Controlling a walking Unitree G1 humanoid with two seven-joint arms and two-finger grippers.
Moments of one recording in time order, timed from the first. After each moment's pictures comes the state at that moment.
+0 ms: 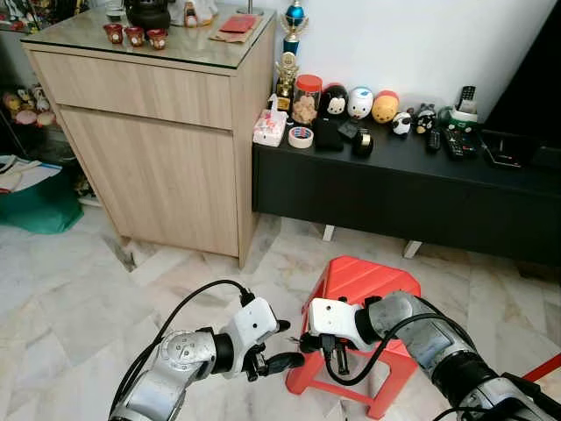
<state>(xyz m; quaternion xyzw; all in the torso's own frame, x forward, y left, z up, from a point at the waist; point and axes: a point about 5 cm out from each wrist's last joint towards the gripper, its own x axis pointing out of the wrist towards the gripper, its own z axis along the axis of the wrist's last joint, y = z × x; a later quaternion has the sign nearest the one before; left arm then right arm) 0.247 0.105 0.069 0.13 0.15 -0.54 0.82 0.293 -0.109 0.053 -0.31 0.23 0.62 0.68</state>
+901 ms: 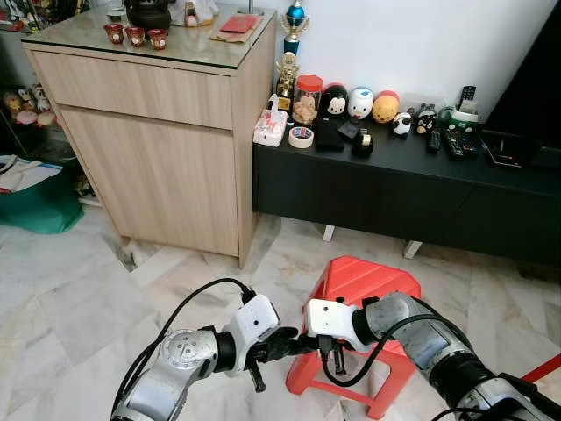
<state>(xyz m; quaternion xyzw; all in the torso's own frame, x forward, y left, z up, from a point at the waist) 0.247 0.102 0.074 0.12 0.14 -0.54 0.82 0.293 -0.105 0.051 -0.31 0.23 0.62 0.68</state>
